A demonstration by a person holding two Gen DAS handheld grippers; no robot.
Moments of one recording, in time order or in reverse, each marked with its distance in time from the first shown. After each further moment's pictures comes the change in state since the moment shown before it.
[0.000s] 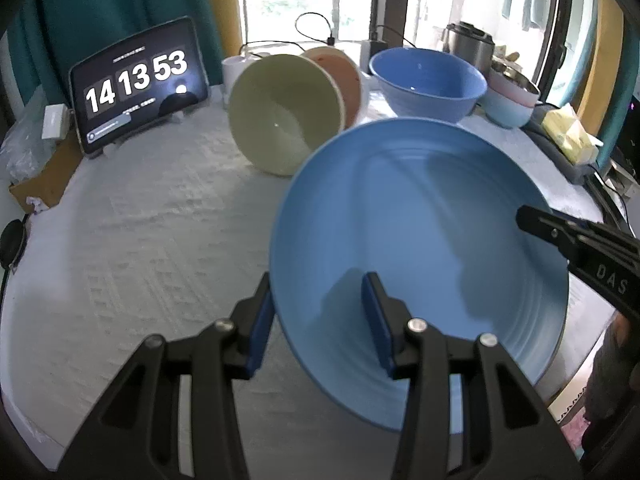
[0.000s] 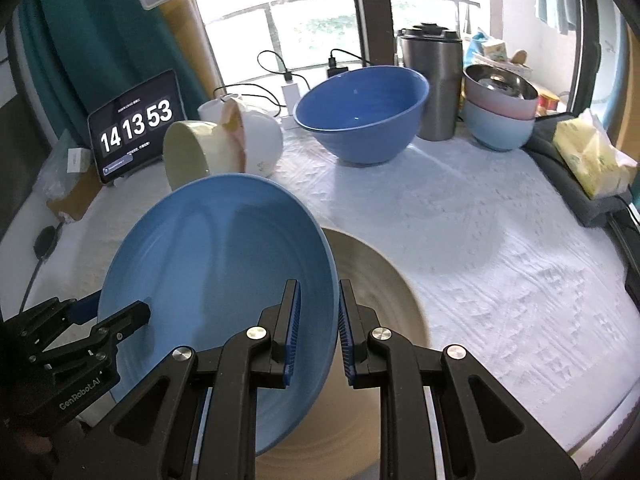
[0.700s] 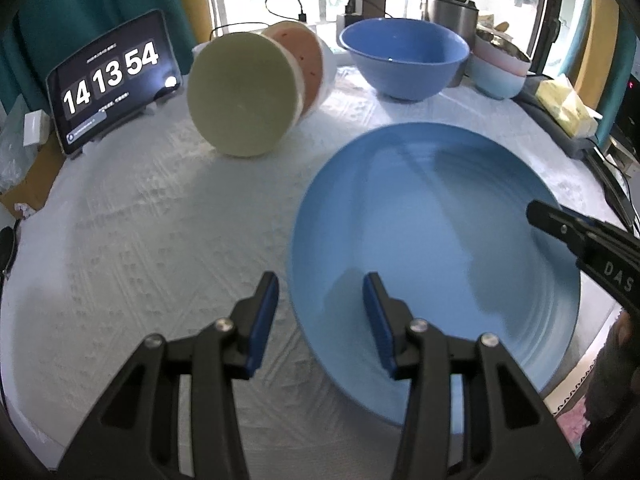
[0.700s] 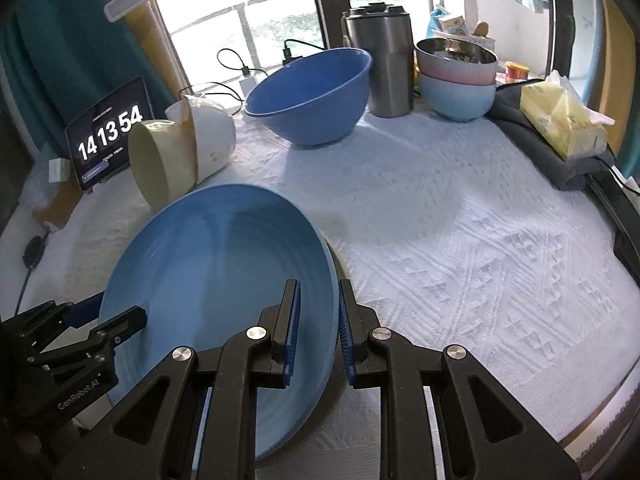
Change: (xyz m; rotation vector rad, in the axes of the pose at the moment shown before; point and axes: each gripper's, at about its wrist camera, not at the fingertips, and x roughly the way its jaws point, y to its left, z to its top) left arm 0.017 -0.029 -0.002 0.040 0.067 0.008; right arm 0.000 -0.039 -0.017 0.078 0.014 -0.028
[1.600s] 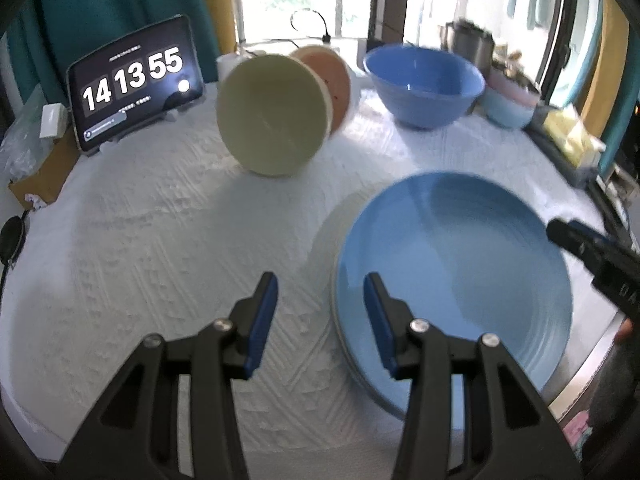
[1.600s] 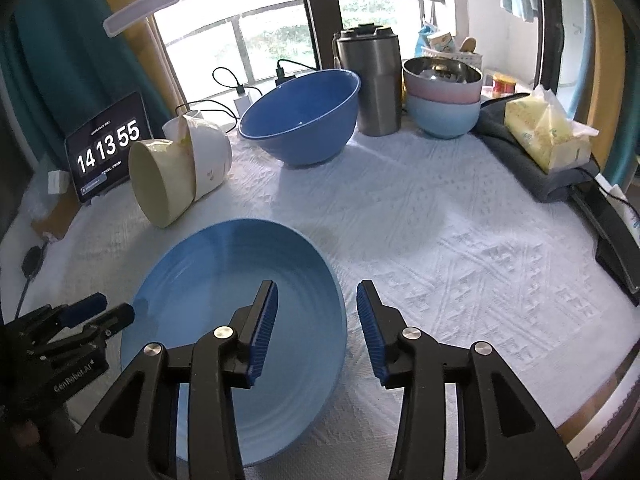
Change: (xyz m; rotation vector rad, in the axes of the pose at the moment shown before) left arm -0.018 0.019 0.006 -0.074 -0.067 -0.005; right arm -0.020 0.005 0.005 -0.008 -0.057 -0.050
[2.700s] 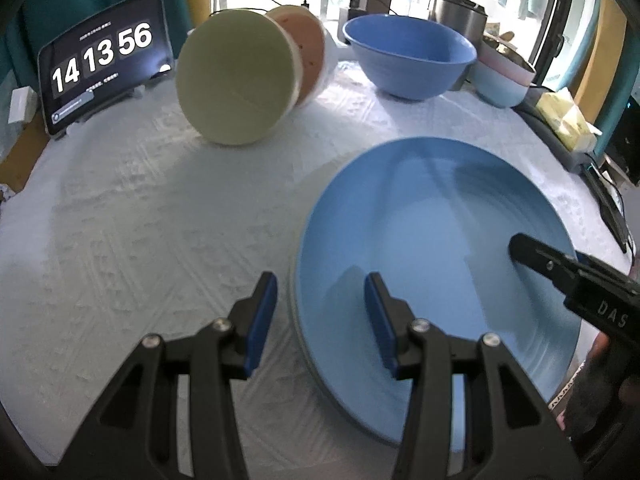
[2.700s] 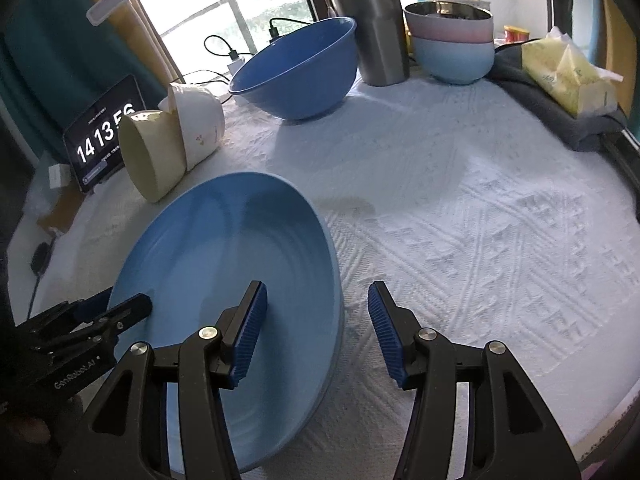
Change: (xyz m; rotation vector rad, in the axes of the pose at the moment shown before) left arm 0.037 -0.015 -0.009 0.017 0.078 -0.066; right arm 0.041 -0.015 -0.018 0.078 0.116 0.123
